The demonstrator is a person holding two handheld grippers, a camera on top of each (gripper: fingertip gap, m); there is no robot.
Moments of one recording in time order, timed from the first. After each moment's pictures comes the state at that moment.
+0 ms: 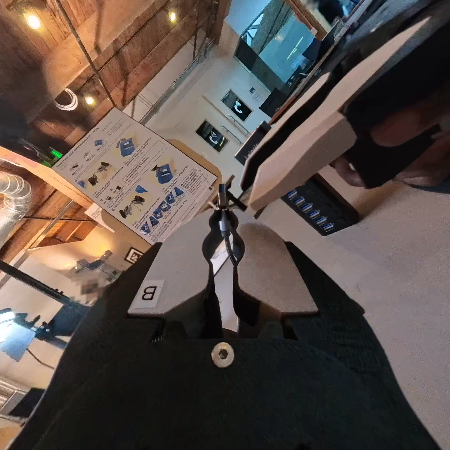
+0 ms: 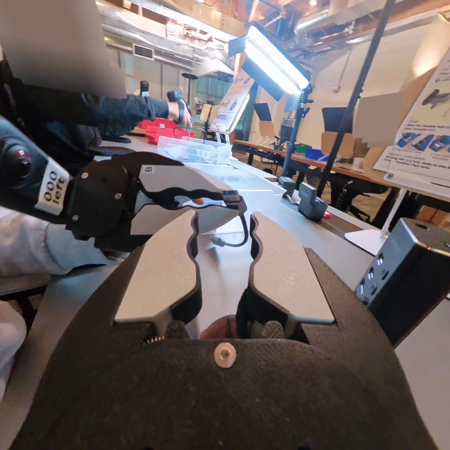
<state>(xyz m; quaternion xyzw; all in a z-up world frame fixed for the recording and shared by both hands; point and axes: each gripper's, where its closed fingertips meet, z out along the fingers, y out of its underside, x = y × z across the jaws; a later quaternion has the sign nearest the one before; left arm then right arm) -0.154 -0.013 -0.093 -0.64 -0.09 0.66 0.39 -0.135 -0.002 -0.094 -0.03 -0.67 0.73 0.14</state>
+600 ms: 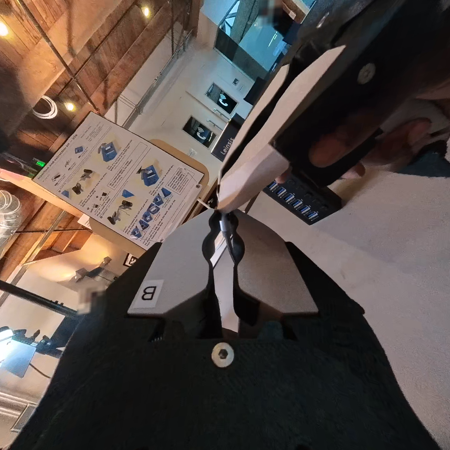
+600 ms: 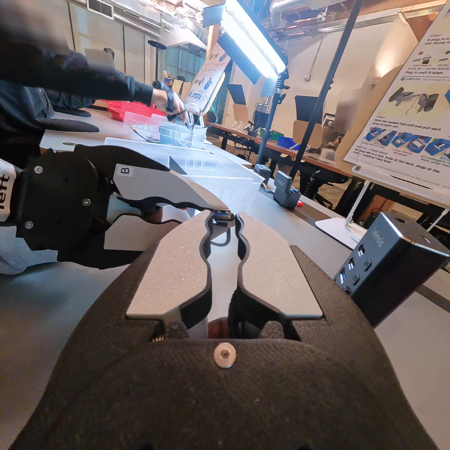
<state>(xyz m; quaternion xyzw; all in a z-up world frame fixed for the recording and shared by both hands) -0.158 0.000 -0.110 -0.67 -0.06 0.65 0.36 -0.148 -0.004 -0.102 -0.05 -0.69 0.70 0.21</state>
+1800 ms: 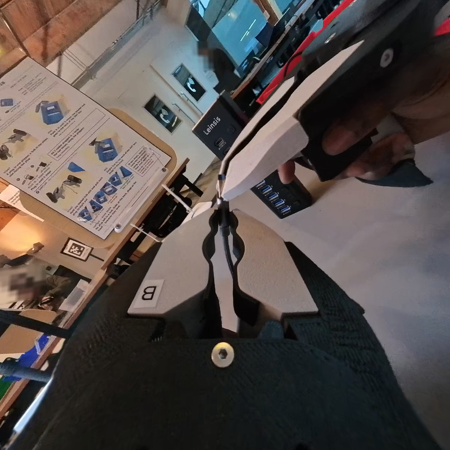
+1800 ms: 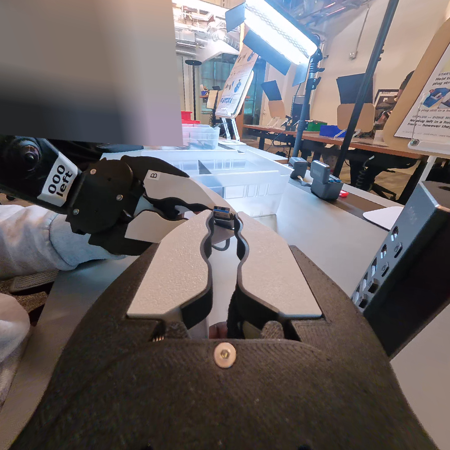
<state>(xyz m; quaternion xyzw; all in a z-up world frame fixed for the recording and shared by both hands) -0.163 -0.002 -0.130 -0.71 -0.11 0.57 0.41 -0.148 -0.006 -0.112 -0.05 -0.69 0.72 0.09</state>
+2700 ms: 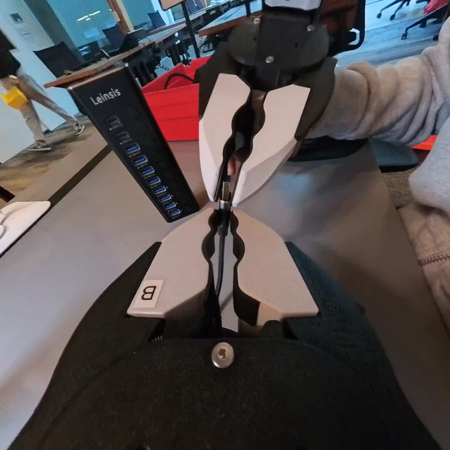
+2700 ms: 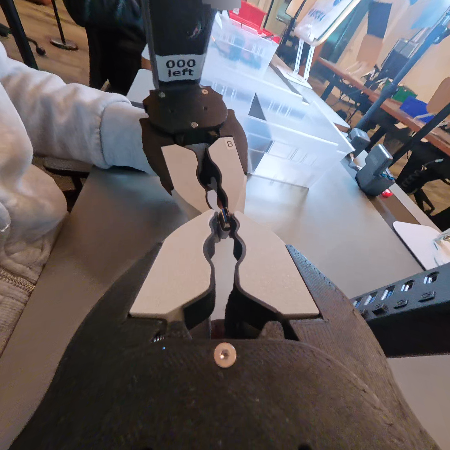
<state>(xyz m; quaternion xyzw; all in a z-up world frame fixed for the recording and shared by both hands) -0.125 0.027 -0.165 -0.79 -0.10 0.23 0.55 -0.119 0.008 -0.142 0.12 -0.79 0.59 0.10</state>
